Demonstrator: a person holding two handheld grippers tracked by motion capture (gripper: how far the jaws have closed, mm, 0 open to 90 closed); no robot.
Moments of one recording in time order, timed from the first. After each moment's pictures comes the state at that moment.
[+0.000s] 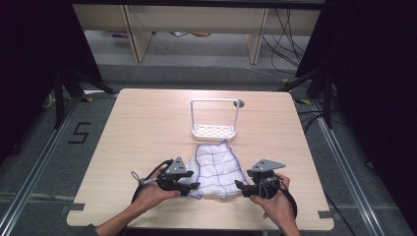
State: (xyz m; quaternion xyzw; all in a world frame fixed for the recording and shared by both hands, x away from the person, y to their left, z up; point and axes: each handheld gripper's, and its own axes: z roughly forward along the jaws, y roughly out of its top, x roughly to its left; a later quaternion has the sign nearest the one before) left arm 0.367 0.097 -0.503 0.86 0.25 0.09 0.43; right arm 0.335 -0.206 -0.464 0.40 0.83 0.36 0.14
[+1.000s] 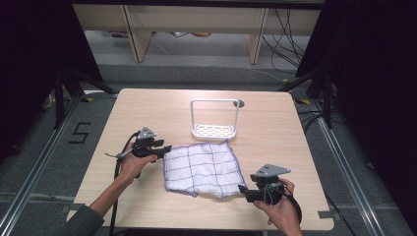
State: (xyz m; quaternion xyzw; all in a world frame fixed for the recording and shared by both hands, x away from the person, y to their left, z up) left arm 0.450 0.191 -0.497 0.78 0.42 0.15 0.44; right arm 0.319 -0.215 -0.463 0.41 0.83 0.35 0.14
